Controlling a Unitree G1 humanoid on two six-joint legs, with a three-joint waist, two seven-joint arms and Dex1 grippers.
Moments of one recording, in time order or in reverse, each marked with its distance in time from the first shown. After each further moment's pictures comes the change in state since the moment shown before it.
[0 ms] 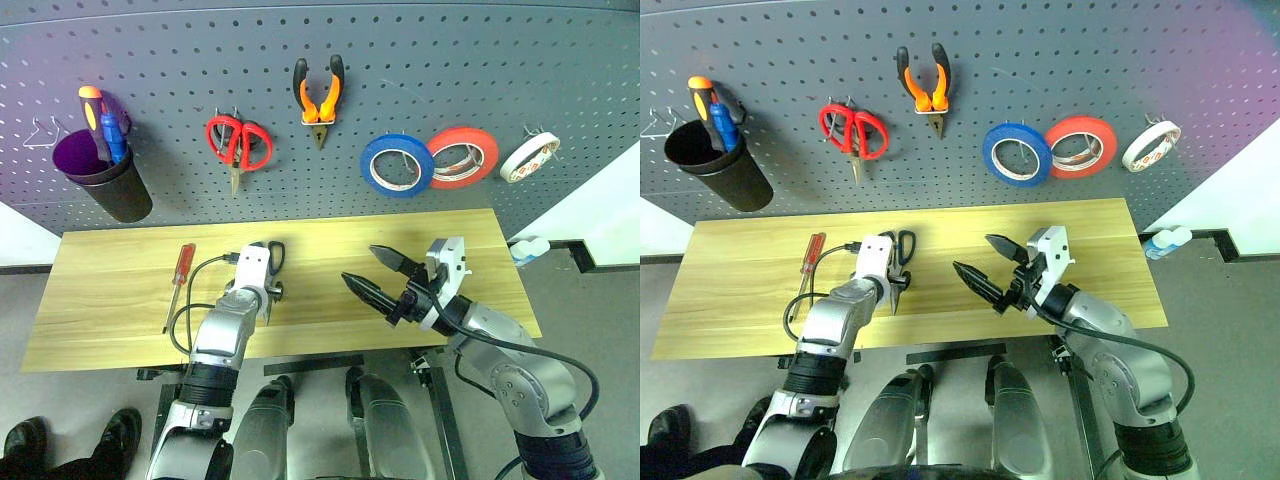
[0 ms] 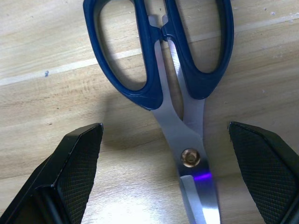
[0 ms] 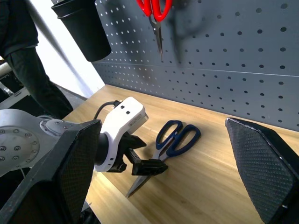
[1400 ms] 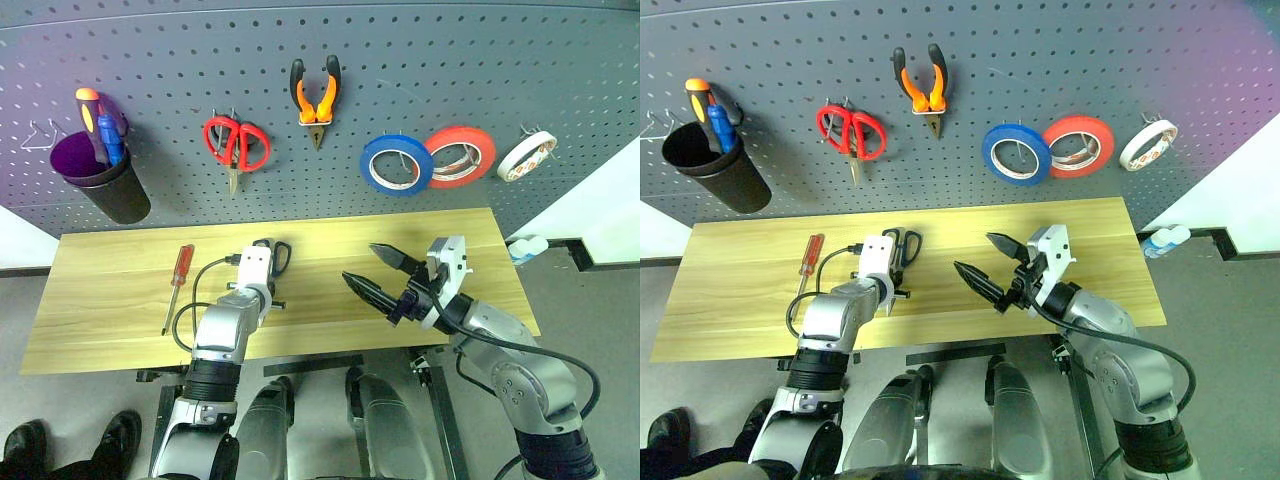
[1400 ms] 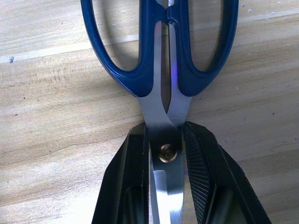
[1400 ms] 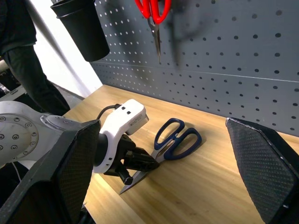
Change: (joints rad) left arm 0.008 -0.014 0.026 -0.027 -0.028 0.036 -0.022; right arm 0.001 -0.011 -0.007 0.017 -0.019 -0.016 0.039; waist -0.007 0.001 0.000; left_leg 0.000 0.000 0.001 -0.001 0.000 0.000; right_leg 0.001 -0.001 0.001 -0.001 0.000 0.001
